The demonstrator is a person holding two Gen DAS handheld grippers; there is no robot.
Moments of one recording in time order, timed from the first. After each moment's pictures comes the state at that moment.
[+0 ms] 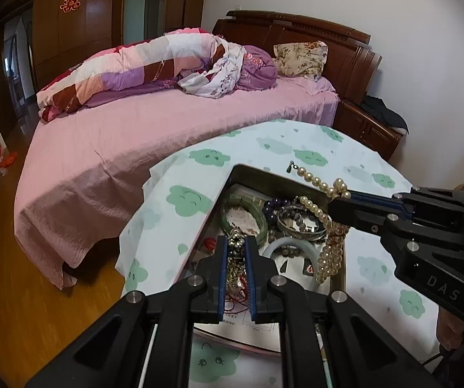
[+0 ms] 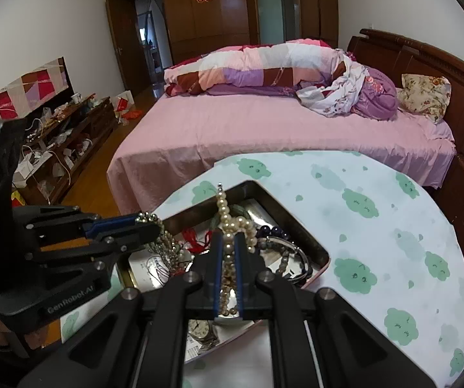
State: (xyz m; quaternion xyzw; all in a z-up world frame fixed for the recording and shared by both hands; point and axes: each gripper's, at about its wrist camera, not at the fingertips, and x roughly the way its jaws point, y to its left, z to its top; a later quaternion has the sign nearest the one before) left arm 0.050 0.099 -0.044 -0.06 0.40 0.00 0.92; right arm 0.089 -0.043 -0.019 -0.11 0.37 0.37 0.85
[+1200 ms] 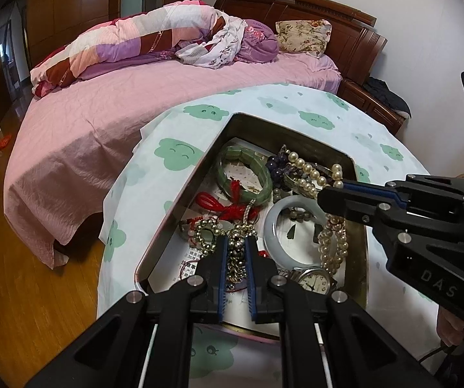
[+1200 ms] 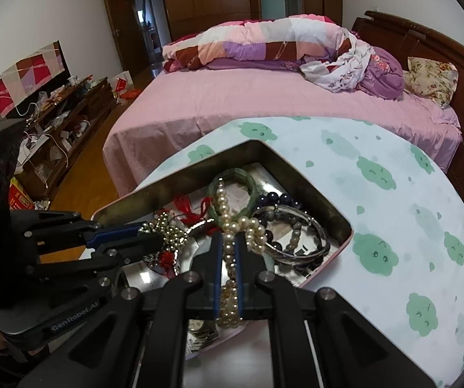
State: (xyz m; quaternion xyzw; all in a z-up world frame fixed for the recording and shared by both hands) left arm 0.052 0.097 -0.087 -0.08 0.44 0.00 0.89; right arm 0.093 -0.036 -0.056 -0.12 0.41 0.36 0.83
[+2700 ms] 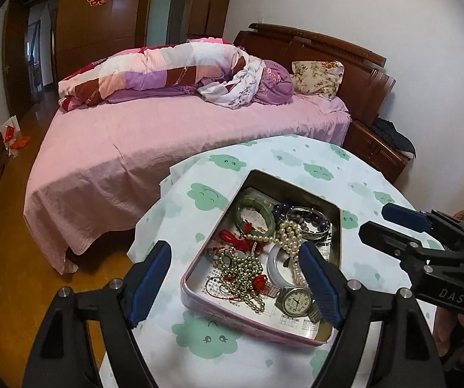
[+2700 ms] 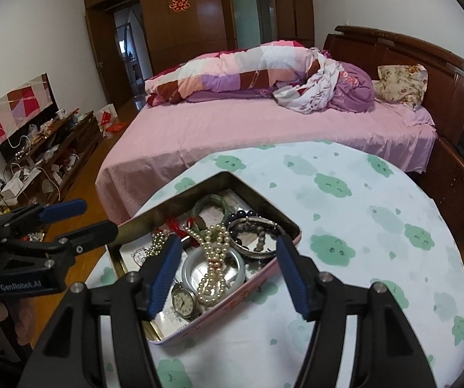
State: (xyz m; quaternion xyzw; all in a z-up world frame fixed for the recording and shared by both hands) left arm 0.016 0.112 -0.028 -0.10 0.37 0.04 0.92; right arm 0.078 -0.075 -0.017 -0.08 0.36 0.33 0.87
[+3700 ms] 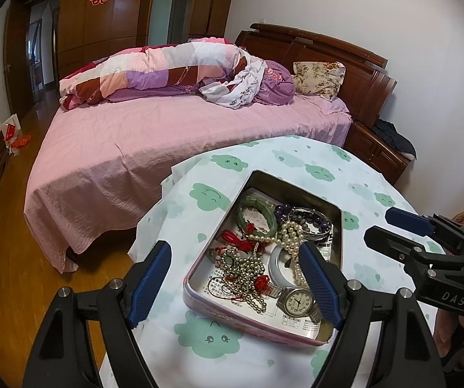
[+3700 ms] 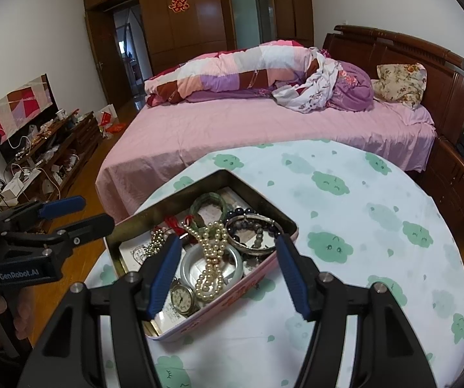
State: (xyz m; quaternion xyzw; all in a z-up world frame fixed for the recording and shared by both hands) left arm 0.014 0.114 -0.026 -0.10 0.37 0.04 0.92; right arm 0.076 -0.081 -0.017 -0.08 0.36 0.33 0.87
